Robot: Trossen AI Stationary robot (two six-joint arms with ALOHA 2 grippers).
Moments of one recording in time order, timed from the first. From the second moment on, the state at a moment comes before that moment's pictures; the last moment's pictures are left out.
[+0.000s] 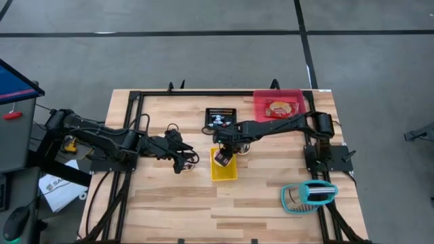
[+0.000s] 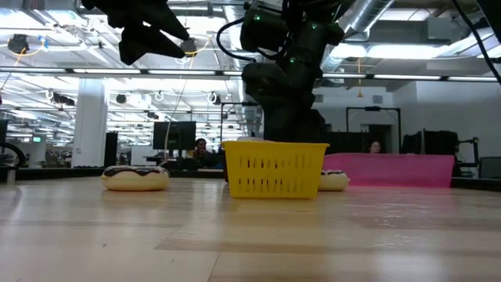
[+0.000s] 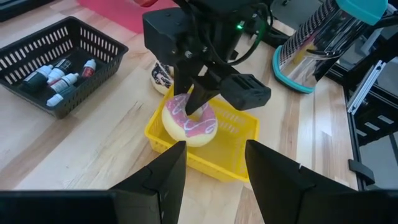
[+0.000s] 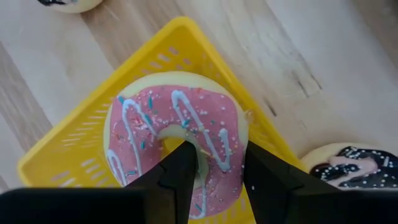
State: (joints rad) left arm -0.24 1.08 0.76 -0.25 -0.37 -0.60; right arm -0.03 1.95 1.43 -0.70 -0.04 0.57
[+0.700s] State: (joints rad) left arm -0.24 1.08 0.76 -0.25 -0.37 -0.60; right arm -0.04 1.95 1.43 -0.70 -0.04 0.57
